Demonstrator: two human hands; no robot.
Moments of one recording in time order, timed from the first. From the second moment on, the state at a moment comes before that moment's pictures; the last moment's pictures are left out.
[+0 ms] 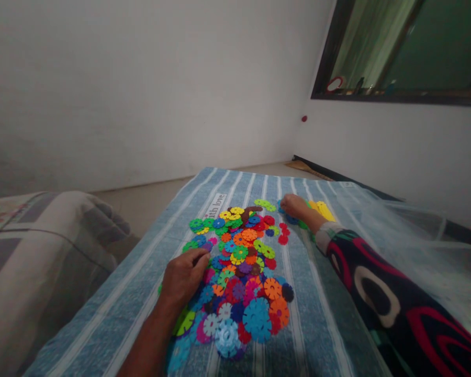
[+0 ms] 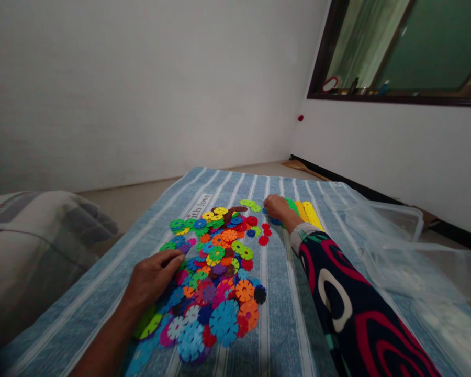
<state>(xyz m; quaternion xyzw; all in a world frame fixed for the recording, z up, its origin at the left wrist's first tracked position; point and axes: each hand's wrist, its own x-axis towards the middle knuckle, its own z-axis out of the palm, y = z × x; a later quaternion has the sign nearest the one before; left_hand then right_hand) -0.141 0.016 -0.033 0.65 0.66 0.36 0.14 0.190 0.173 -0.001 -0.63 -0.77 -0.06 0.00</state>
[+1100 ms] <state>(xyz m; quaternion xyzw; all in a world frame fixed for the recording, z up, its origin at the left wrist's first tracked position) -0.139 0.017 -0.028 0.68 0.66 0.29 0.11 0.134 0.058 0.006 -0.49 -0.87 0.00 0.00</state>
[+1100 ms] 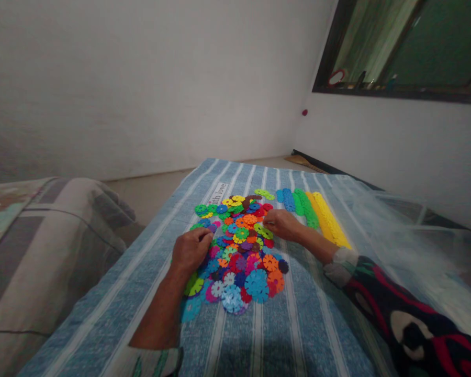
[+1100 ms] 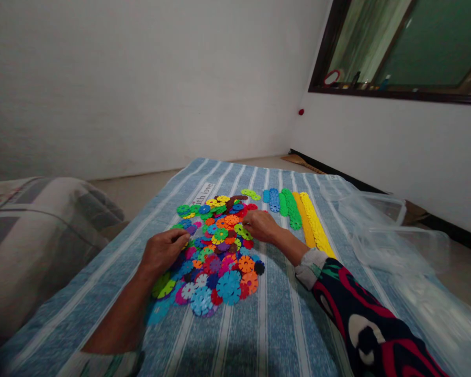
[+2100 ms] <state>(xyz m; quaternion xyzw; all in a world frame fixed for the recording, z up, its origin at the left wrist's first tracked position) -0.130 0.017 -0.030 0.72 0.63 0.28 0.12 0.151 0.015 -0.011 -0.53 -0.82 0.18 -0.05</state>
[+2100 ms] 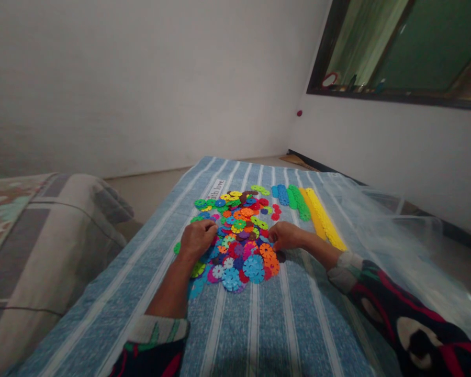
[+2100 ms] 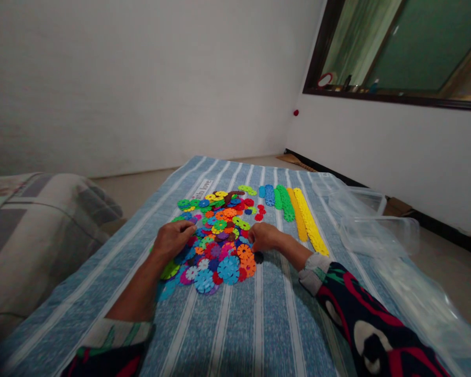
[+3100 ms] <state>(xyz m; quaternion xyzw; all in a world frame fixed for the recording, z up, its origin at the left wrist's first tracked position) -0.167 0.022 -0.033 0.61 0.70 0.33 0.12 0.182 0.160 0.006 -0.68 -0.74 -0.04 0.02</state>
